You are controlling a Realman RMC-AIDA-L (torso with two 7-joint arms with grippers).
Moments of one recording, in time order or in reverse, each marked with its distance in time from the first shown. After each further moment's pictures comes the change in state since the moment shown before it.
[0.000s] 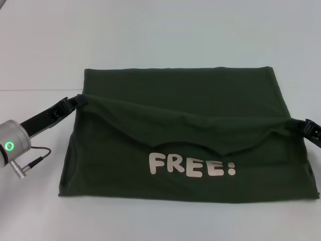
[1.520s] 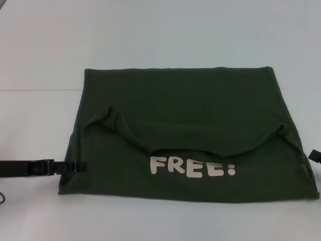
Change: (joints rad) left arm 0.074 0.219 0.342 0.066 0.276 0.344 -0.218; right arm -0.238 -0.069 0.006 0.000 0.070 -0.371 -0.087
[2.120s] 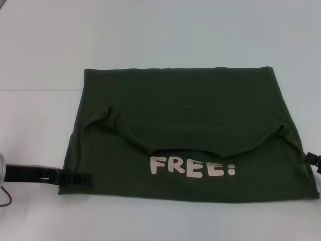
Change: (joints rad) left arm -0.038 -0.032 0.048 0.004 0.103 -0.109 0.090; right arm 0.000 0.005 -0.014 0.003 -0.002 -0.005 -0.021
